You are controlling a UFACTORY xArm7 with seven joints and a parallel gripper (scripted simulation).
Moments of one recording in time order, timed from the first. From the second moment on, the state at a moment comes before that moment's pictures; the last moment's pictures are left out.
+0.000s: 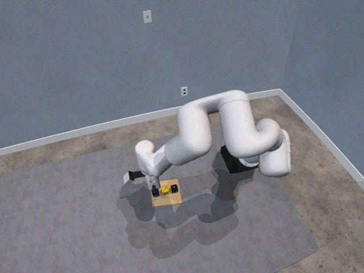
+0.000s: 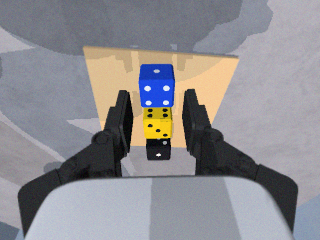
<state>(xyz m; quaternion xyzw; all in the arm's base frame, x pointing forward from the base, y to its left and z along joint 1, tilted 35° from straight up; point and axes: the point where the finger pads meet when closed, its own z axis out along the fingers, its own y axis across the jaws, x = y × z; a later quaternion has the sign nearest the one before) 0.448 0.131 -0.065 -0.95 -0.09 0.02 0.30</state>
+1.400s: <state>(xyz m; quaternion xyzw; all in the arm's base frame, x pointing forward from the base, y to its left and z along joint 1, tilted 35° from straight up) 0.452 0.100 -0.020 -0.95 -0.09 0.02 0.30</state>
